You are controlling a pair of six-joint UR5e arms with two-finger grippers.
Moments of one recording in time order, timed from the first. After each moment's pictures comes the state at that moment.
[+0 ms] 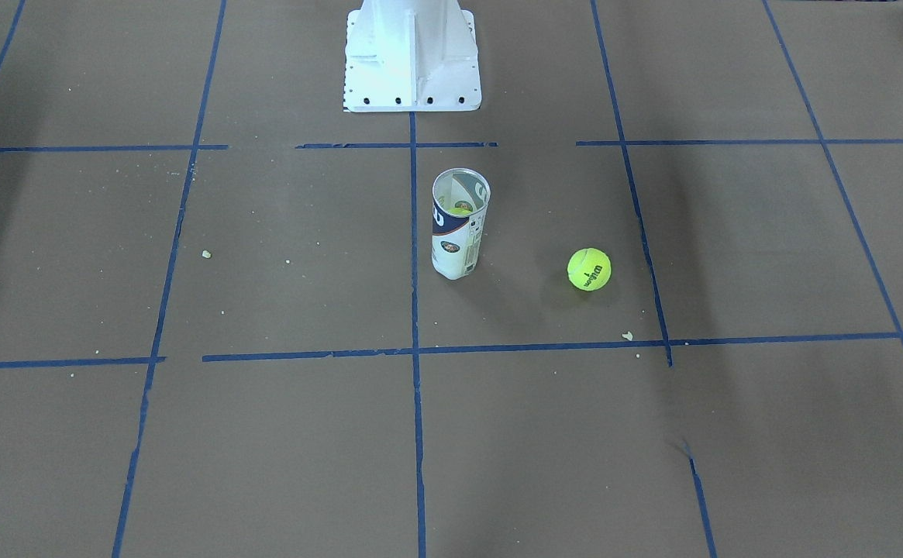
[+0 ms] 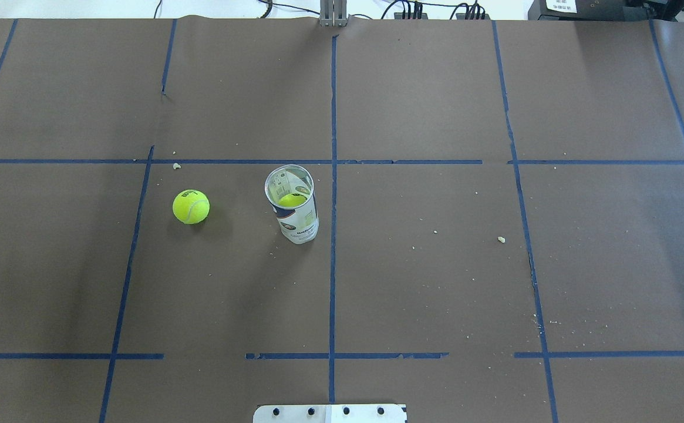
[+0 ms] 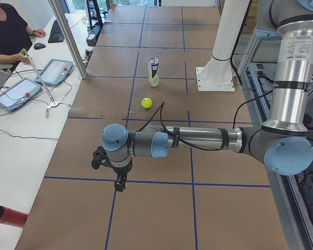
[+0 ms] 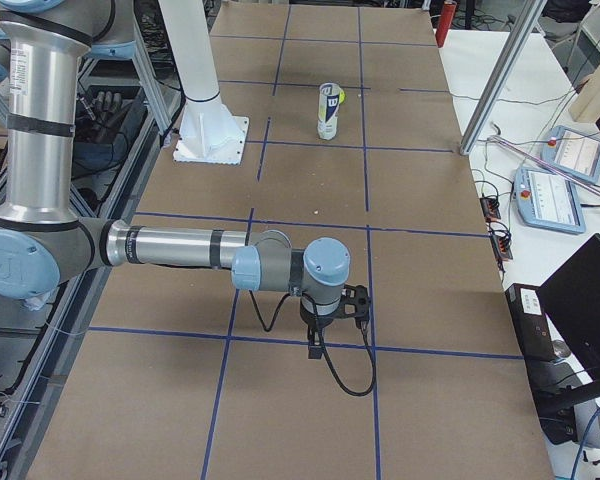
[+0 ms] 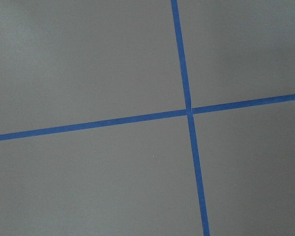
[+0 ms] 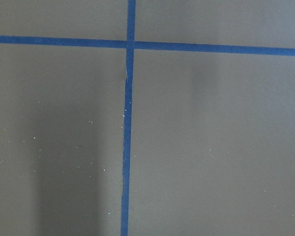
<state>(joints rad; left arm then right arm) -1.61 -1.63 -1.54 -1.55 -2.33 0.16 1.54 -1.71 1.70 -1.57 2.29 0.00</state>
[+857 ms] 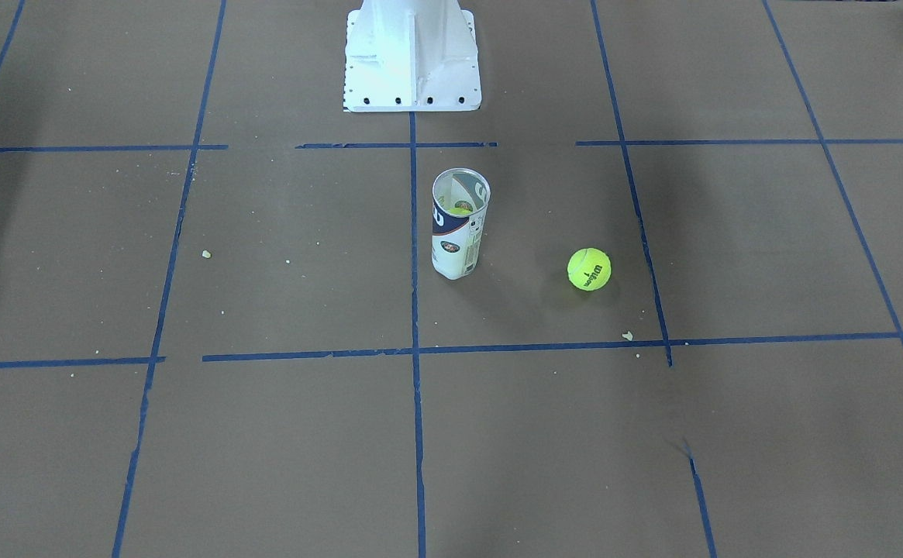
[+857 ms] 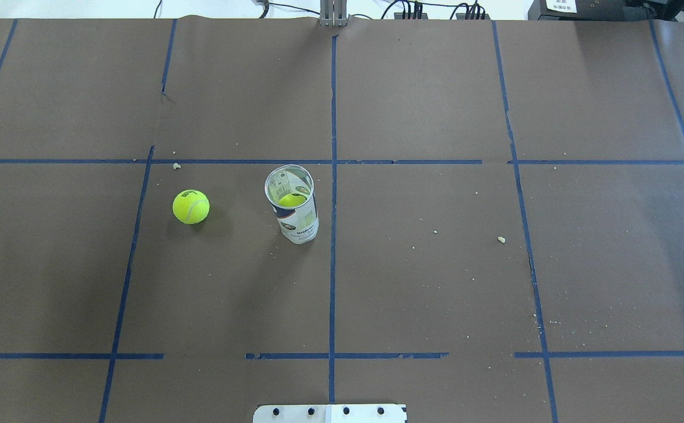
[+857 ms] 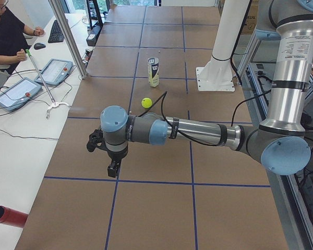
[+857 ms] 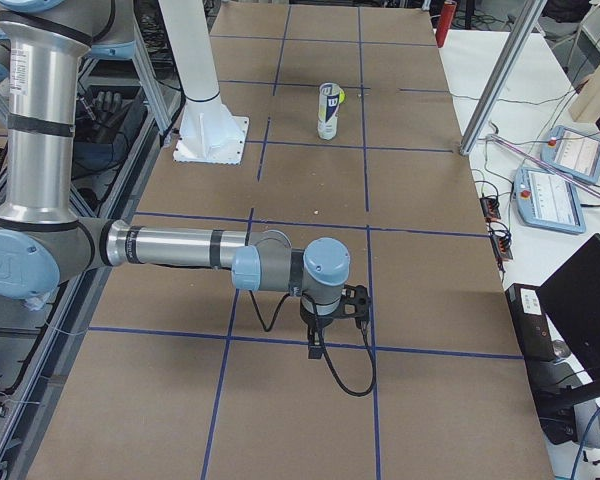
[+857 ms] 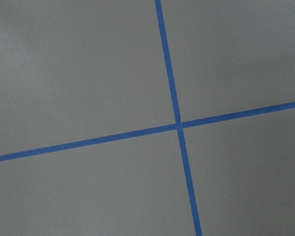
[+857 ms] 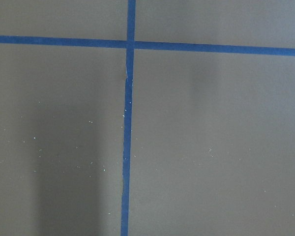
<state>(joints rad) -1.59 -1.65 -1.68 -1.57 -2.32 0.08 1.54 -1.71 1.70 -1.57 2.29 0.00</state>
